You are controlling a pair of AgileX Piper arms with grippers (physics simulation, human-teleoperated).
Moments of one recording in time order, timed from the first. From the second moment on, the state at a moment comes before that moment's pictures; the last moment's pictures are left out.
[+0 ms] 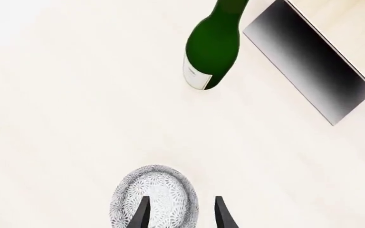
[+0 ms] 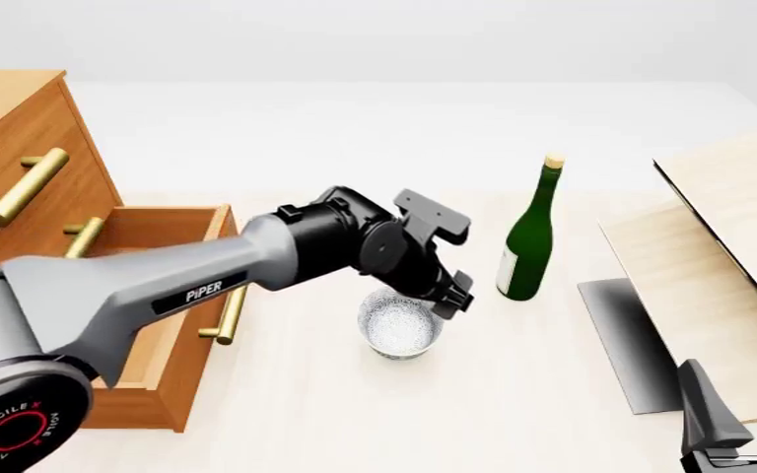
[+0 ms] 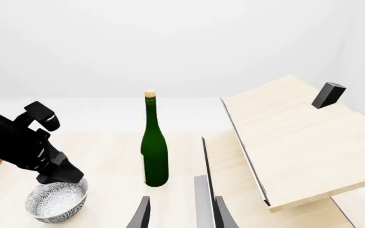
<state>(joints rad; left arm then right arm) -0.79 1.99 -1.57 0.61 -0.06 0.00 0.02 0.00 -0.01 0.00</state>
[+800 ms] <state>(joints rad) -0.81 2.10 -1.60 0.59 -0.10 0.00 0.02 0.00 -0.01 0.00</state>
